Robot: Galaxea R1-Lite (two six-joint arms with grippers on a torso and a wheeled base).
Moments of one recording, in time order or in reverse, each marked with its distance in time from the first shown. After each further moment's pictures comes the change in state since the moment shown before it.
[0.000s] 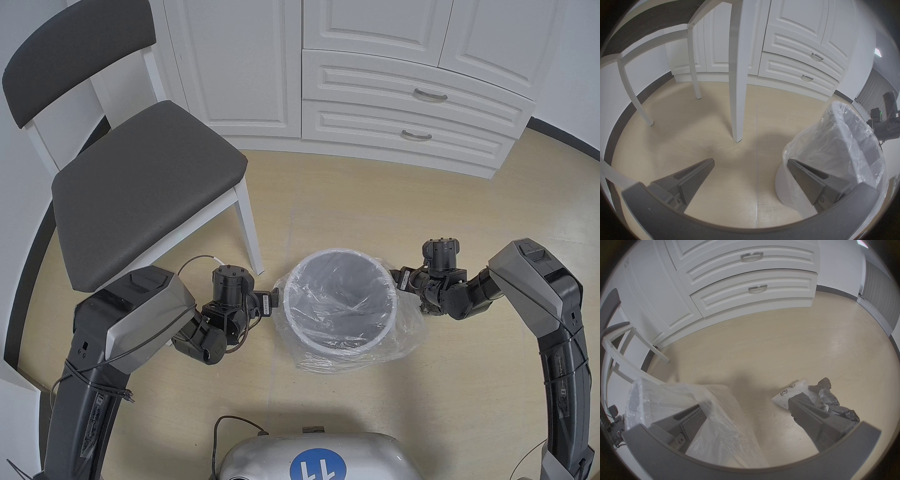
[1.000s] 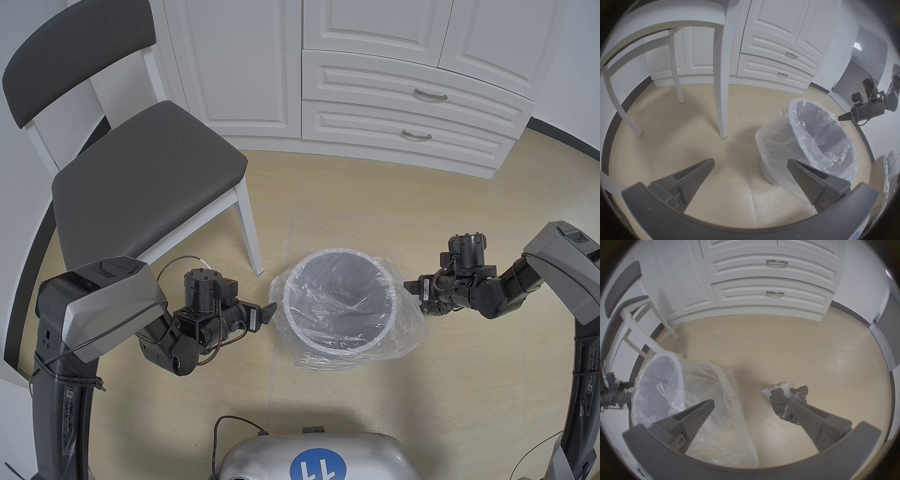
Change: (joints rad) left arm 0.034 -0.173 0.324 -0.127 -0.251 0.122; right arm -0.028 -0.247 0.315 0.009 0.064 -0.271
